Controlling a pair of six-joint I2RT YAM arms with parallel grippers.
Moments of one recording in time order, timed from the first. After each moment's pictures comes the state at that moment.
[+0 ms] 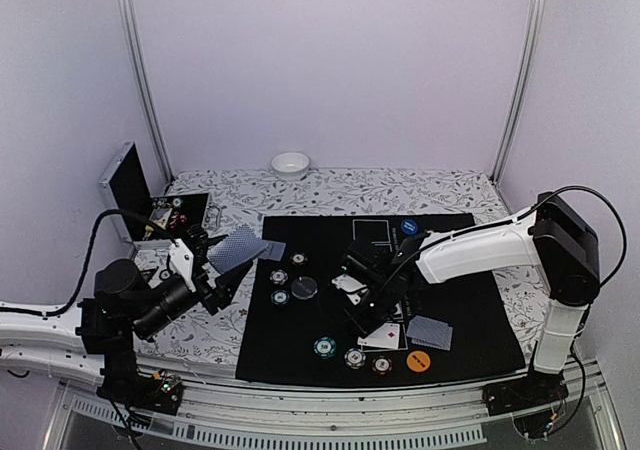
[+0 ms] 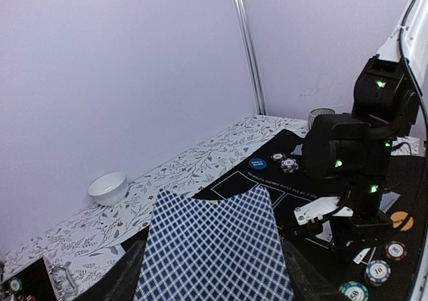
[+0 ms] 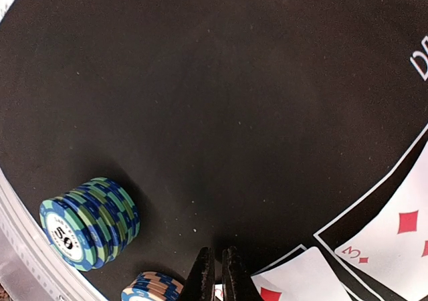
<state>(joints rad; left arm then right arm) -1.17 0.69 0.31 0.43 -0.46 0.21 1.04 1.88 1.18 -0.53 -0.20 0.33</state>
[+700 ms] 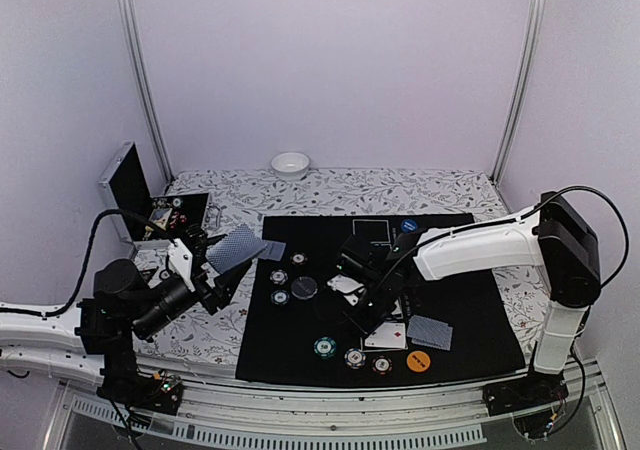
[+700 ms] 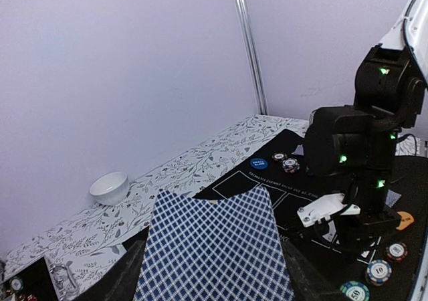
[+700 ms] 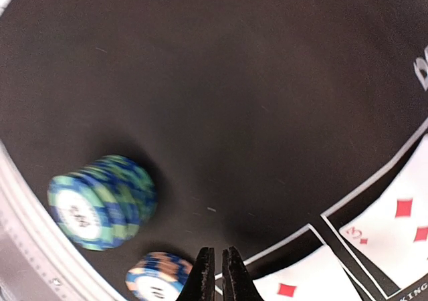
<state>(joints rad) -1.17 0.68 0.31 0.43 -0.46 0.21 1.06 1.88 1.23 -0.65 -0.17 0.27</state>
